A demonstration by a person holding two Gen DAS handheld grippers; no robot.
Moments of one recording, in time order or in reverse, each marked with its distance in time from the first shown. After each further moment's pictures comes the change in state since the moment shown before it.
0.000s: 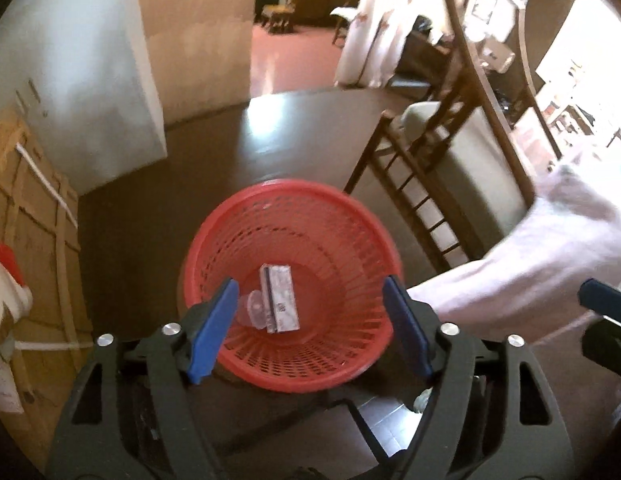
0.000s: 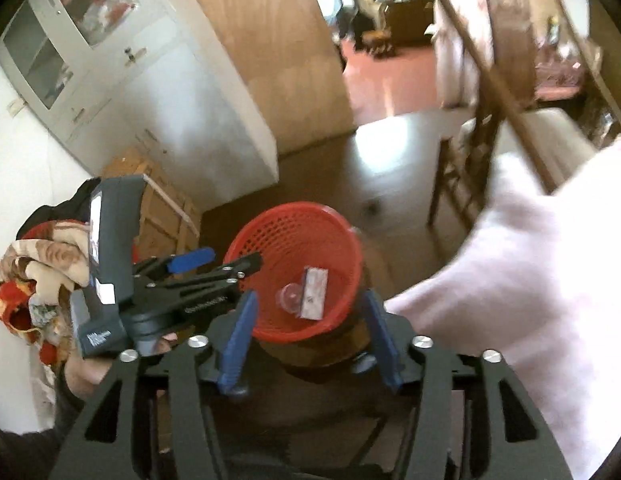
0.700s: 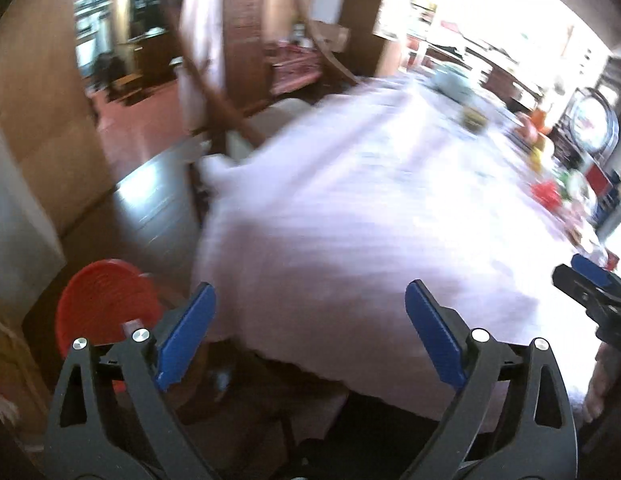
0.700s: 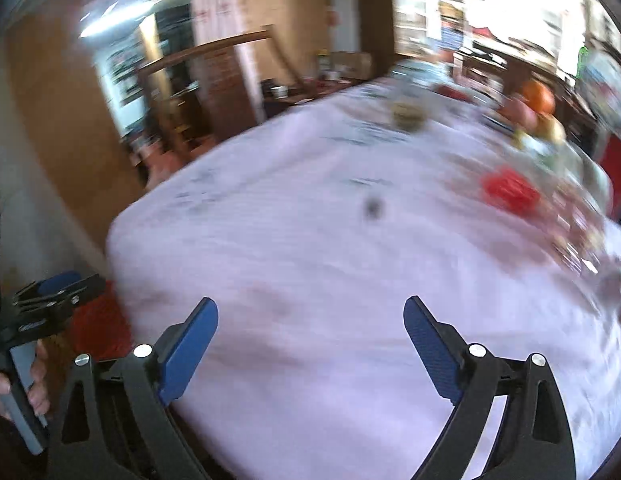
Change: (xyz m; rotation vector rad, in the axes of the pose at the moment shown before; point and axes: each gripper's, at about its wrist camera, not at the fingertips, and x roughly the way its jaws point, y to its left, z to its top) left arm -0.086 -0.252 -0.048 0.441 -0.074 -0.323; right arm -0.233 -0.178 -0.177 0.459 -0.319 -0.562
